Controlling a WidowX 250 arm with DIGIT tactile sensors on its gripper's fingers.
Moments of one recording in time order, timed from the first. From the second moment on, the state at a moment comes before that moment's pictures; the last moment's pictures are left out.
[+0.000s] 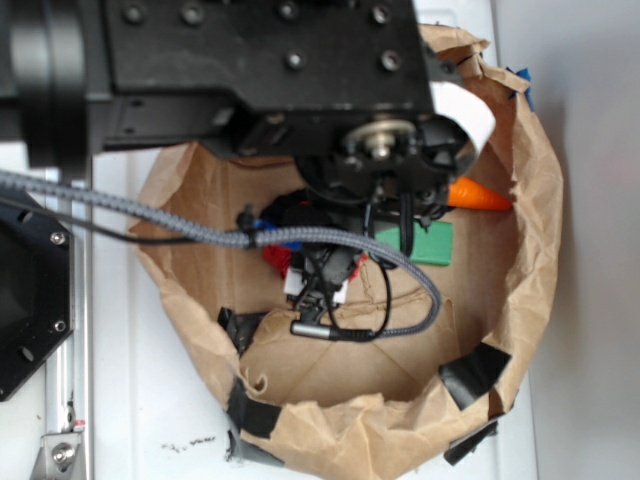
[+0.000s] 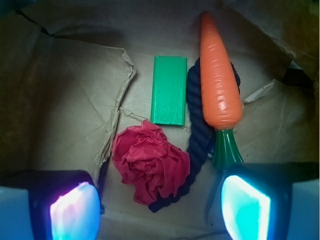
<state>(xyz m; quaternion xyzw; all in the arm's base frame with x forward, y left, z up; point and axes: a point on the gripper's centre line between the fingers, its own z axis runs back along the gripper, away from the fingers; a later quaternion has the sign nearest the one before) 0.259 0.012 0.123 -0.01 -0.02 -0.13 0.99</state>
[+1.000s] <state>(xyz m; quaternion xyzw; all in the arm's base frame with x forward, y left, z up) 0.252 -0.001 0.080 -0.03 -0.04 -0.32 0.95</state>
